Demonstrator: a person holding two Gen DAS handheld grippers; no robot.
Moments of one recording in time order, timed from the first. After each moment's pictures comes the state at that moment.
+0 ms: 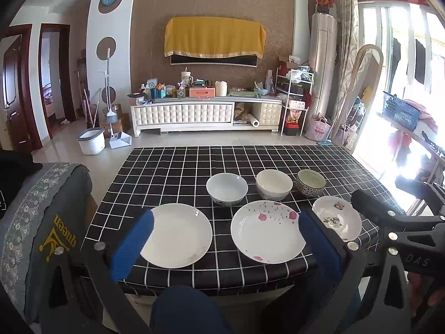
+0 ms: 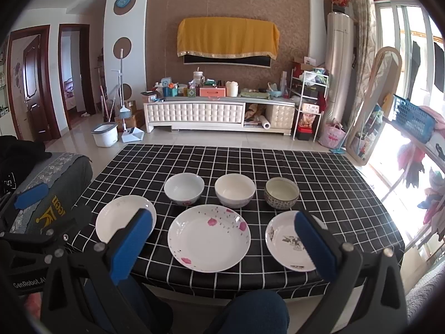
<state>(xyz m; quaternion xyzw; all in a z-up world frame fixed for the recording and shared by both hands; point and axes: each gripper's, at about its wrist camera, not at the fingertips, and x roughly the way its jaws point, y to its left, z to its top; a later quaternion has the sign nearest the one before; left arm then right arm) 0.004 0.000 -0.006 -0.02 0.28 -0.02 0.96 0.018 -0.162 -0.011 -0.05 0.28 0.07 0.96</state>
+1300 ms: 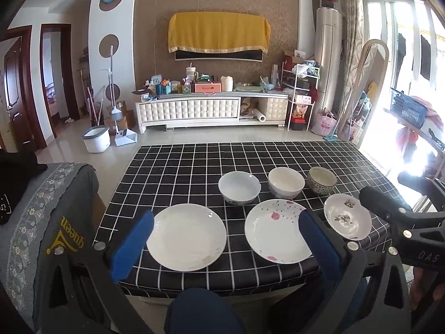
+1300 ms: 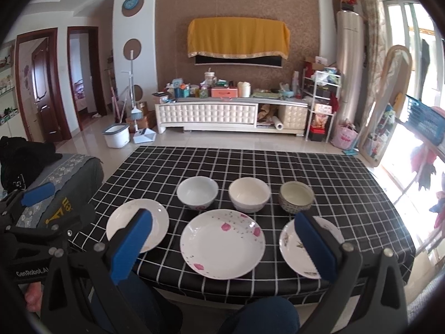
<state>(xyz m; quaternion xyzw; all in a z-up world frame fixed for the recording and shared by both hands) 0.023 0.023 -0.004 -0.01 0.30 -0.01 0.96 0.040 -0.144 -0.009 -0.04 0.28 0.11 0.95</state>
